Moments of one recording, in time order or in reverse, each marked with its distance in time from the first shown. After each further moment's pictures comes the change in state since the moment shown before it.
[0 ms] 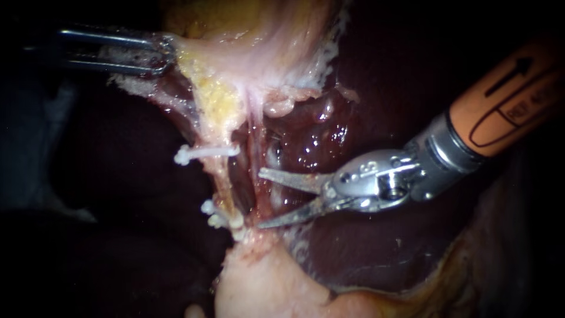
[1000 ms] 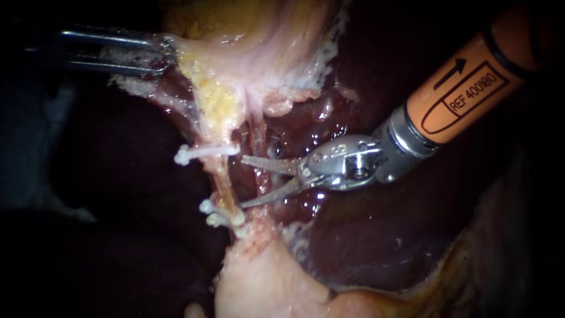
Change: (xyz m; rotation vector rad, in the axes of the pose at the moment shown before) right arm -0.004 0.005 0.003 0.042 -0.007 0.038; left arm 0.000 0.000 0.000 0.000 -0.001 0.000
